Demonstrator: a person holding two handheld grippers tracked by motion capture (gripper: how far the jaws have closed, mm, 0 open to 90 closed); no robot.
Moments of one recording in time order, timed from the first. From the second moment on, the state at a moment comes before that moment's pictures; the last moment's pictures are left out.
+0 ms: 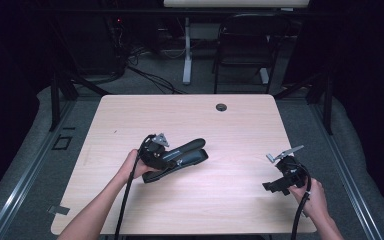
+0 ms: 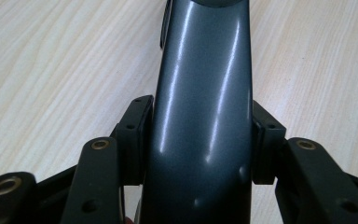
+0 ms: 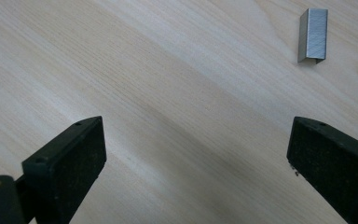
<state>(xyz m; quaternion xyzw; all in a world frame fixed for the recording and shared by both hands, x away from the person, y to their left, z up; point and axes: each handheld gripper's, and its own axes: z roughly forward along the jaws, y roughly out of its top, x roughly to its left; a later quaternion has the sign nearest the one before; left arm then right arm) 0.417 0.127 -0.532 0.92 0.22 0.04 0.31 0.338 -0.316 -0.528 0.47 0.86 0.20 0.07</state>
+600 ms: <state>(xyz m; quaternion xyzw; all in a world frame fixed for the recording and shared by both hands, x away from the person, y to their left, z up) 0.409 0.113 -0.532 0.93 0.19 0.03 0.31 0.338 -0.315 -0.530 0.47 0.86 0.21 0.07</state>
